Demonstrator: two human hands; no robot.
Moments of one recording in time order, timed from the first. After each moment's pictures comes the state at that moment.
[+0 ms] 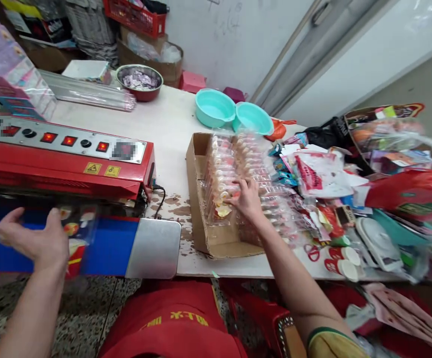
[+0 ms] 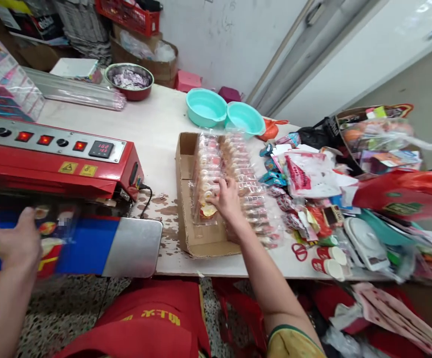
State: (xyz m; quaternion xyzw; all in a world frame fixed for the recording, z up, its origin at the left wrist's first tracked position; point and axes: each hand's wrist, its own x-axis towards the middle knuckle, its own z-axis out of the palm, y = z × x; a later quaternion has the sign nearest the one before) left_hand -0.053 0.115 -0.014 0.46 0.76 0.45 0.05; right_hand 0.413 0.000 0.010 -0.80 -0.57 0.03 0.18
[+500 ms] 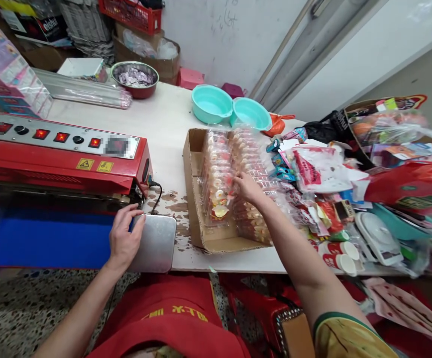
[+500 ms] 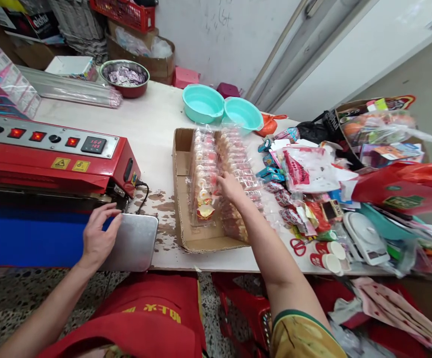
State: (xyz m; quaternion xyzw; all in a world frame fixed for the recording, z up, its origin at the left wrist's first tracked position) left_hand 0.059 0.041 -0.023 0.73 0.53 0.36 0.25; right_hand 0.484 0.021 -0.006 -0.75 -0.65 0.11 -0.04
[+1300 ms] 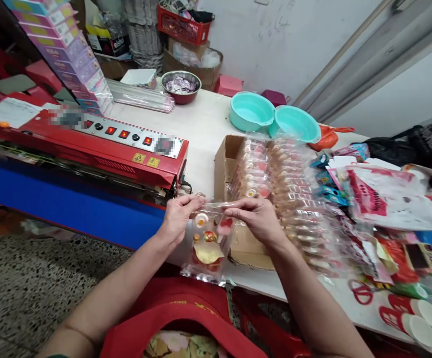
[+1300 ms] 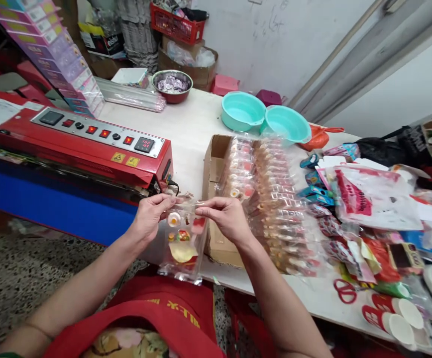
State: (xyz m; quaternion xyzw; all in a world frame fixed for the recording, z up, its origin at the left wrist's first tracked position) left_hand 0.122 0.054 0.052 0.32 0.47 0.38 0.73; right_hand 0.309 0.009 0.076 -0.62 -0.45 0.47 0.44
